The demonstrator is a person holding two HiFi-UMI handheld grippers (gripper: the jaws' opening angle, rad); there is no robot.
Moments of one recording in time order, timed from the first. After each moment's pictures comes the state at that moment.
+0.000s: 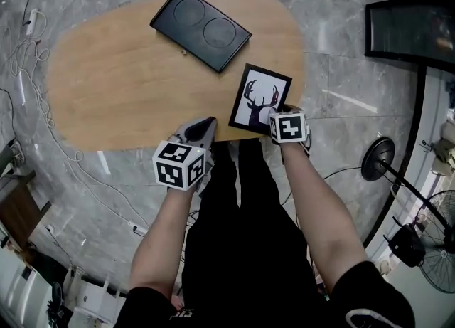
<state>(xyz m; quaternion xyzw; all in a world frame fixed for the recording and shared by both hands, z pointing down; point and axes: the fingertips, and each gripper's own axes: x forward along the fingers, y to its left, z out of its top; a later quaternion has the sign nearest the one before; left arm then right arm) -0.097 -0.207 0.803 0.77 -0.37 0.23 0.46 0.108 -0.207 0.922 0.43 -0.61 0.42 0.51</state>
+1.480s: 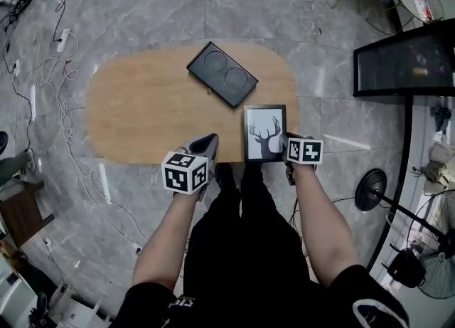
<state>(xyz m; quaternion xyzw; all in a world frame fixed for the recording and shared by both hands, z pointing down) -0.140 -0.239 0.676 0.78 -0.41 0.20 0.43 0.103 -0.236 0.788 0.46 -0.65 0.48 0.37</state>
